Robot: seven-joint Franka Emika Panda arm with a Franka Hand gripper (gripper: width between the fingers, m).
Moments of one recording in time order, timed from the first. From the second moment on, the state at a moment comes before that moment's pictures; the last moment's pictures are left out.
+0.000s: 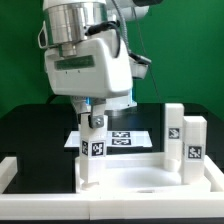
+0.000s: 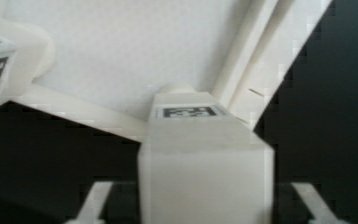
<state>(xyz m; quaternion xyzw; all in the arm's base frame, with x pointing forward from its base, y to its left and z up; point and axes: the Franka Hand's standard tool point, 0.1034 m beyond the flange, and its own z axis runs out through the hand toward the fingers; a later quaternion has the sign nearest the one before) 0.628 -0.060 0.122 -0.77 0.63 0.00 0.09</state>
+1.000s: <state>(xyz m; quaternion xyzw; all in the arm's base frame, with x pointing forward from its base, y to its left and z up) 0.625 -0.045 0.115 -0.88 0.47 0.00 0.08</state>
